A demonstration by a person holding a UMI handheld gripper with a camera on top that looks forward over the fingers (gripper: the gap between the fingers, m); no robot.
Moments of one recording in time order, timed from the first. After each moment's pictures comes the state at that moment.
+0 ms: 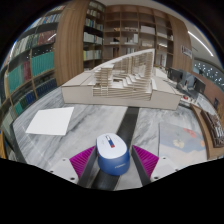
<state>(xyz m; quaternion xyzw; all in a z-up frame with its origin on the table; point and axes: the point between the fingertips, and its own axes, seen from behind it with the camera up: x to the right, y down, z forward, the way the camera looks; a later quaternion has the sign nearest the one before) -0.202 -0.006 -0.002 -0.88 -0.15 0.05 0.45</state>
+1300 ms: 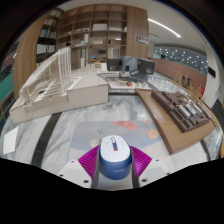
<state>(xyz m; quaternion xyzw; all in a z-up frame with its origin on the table) 0.031 0.061 -0.006 -0.89 0.05 -0.05 0.46</state>
